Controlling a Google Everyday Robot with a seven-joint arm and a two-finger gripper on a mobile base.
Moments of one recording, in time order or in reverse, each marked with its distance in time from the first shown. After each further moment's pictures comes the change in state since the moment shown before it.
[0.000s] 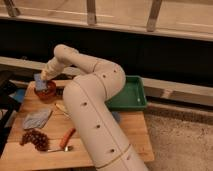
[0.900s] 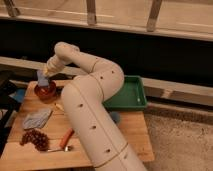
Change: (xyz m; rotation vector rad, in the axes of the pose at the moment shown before) arm -0.029 -0.010 -0.002 0.042 -0.039 0.015
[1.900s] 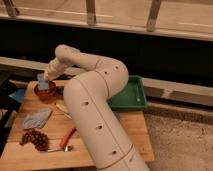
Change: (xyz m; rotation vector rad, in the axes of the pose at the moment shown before) arm 0.027 -0.002 -0.010 0.015 0.022 0.035
